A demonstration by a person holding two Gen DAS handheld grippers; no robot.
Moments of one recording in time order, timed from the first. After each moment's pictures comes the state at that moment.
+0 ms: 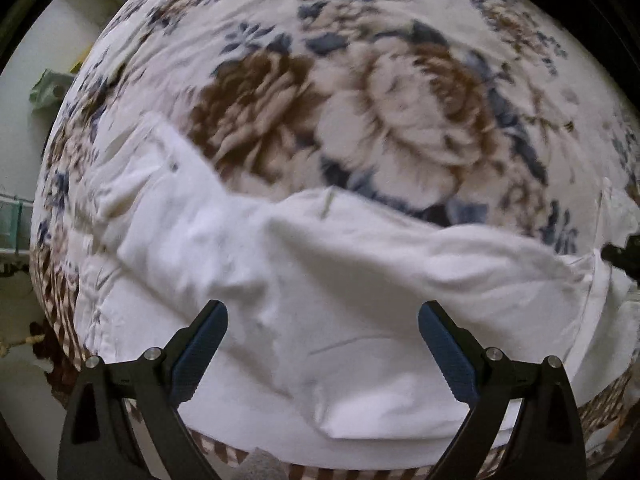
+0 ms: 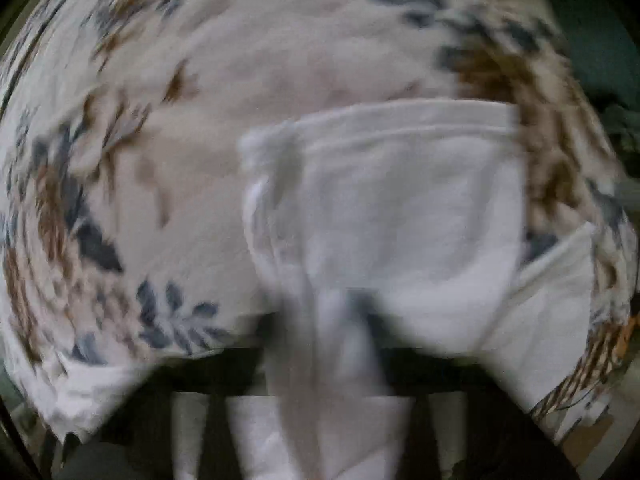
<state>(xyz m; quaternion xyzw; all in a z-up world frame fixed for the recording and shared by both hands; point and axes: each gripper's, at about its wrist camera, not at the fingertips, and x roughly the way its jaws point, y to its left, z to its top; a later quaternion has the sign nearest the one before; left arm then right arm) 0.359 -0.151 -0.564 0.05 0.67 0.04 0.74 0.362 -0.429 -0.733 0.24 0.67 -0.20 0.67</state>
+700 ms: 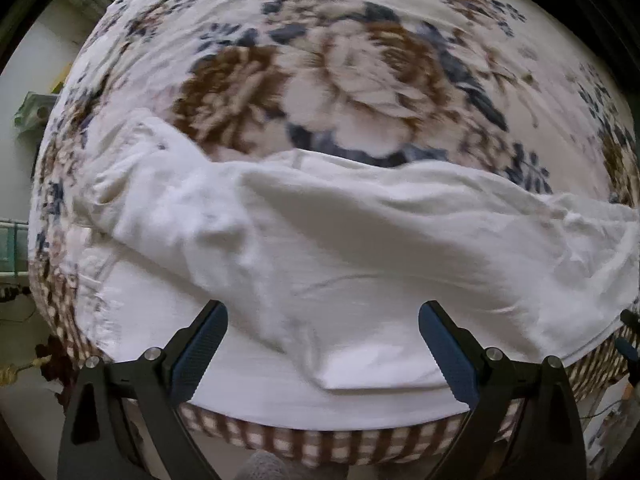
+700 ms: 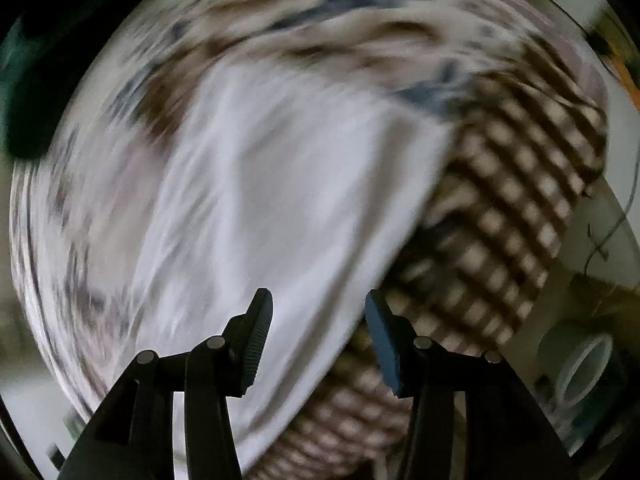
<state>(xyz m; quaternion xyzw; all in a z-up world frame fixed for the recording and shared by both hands) 0.312 -0.155 -0.549 0.09 0.69 0.00 0.72 0.162 -0.491 -0.688 0.41 0.61 -0.27 0.62</state>
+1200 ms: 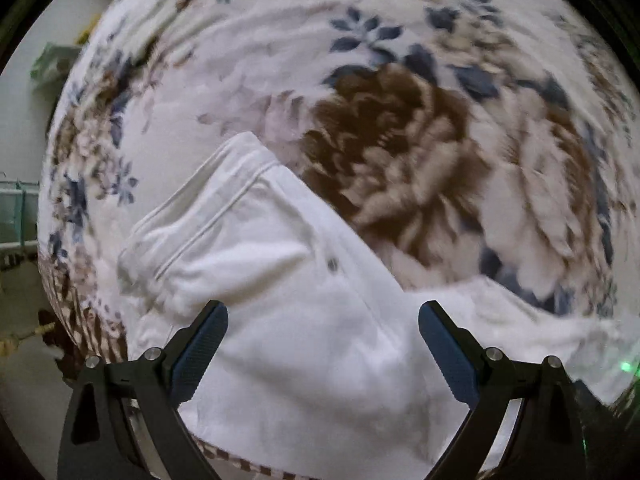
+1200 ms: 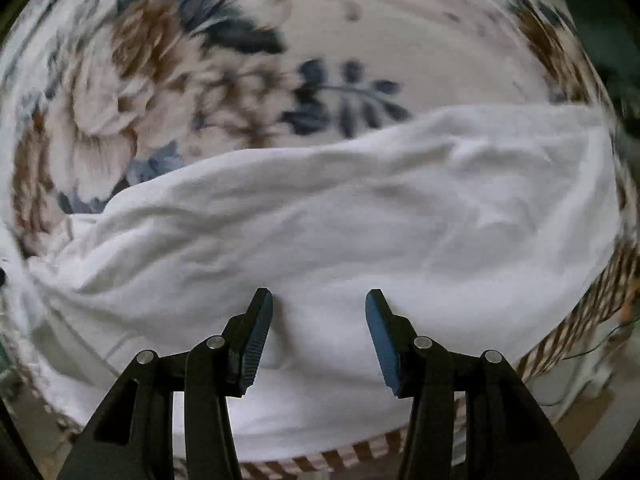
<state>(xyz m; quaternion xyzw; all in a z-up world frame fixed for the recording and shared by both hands) 0.445 -0.027 -0.588 0.03 0.73 0.07 0.68 0.336 -0.237 -0.733 0.12 0.75 -0.15 0.63</state>
